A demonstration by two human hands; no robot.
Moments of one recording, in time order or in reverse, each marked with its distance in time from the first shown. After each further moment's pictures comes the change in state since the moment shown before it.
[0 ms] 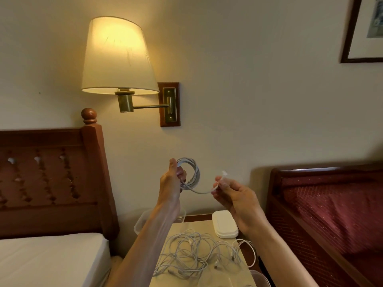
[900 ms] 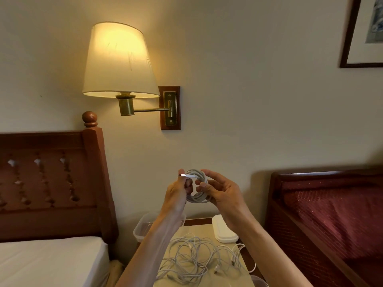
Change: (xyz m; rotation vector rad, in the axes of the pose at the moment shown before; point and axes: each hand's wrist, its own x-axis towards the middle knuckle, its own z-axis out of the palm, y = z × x) left_hand -0.011 -0.012 -0.001 0.171 -0.109 0.012; right_hand 0.011 -0.004 0.029 -0.210 -0.120 -0.058
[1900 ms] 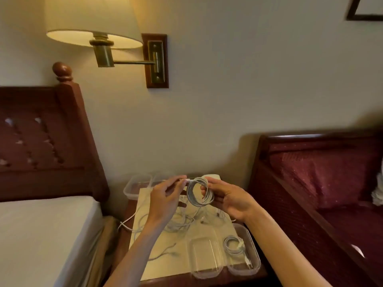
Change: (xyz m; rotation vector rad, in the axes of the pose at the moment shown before) left_hand -0.032 -0.126 -0.025 0.107 -0.033 0.158; right_hand -0.041 0.082 -0.074 0.202 0.039 0.516
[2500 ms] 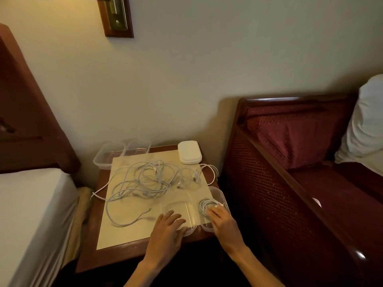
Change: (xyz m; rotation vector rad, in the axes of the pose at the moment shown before) left_hand -0.131 -0.180 0.034 0.915 -0.372 0.275; right_hand -0.031 0.190 -0.151 -1.540 0.239 -0.582
